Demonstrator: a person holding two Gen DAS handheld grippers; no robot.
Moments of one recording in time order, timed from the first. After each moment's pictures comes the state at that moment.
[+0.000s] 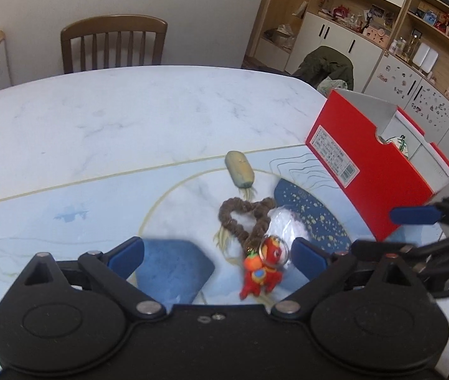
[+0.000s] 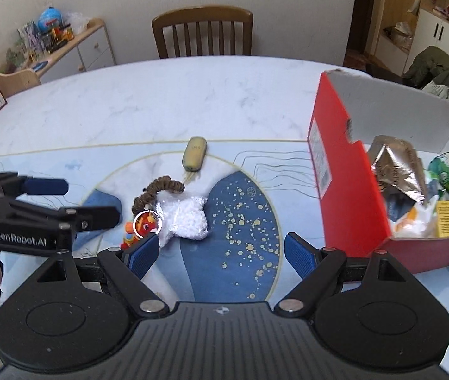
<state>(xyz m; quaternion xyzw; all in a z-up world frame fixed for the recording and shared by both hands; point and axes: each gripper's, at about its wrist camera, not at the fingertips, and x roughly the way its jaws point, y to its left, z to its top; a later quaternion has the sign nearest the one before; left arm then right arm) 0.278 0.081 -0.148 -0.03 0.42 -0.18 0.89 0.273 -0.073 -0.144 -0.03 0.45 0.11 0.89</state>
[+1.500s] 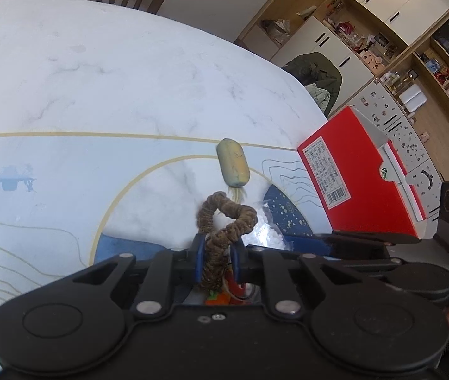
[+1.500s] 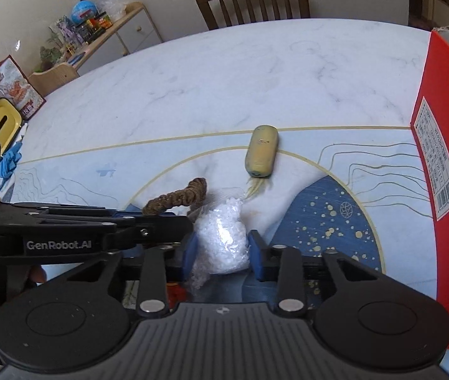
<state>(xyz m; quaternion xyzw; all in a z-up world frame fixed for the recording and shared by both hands) 0.328 0.094 -0.189 -0.18 0.48 -0.22 0.83 0.341 -0.043 -0.190 0.04 0.49 0.23 0.84</state>
